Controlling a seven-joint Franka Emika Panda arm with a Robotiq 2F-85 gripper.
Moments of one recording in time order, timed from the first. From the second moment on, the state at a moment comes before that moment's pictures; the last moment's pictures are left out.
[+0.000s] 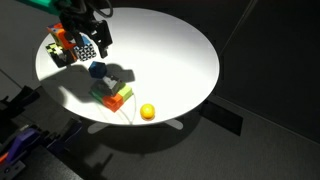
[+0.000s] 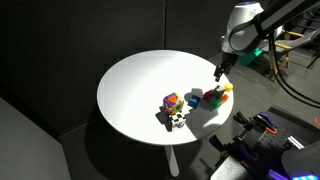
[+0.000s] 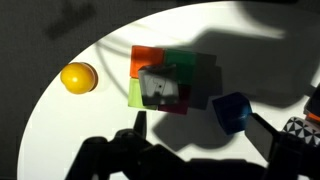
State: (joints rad) arm -0.10 0.09 -0.12 -2.49 -0.11 2.53 -0.13
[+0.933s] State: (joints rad) arm -0.13 0.33 -0.14 -2.36 -0.11 2.57 -0.14
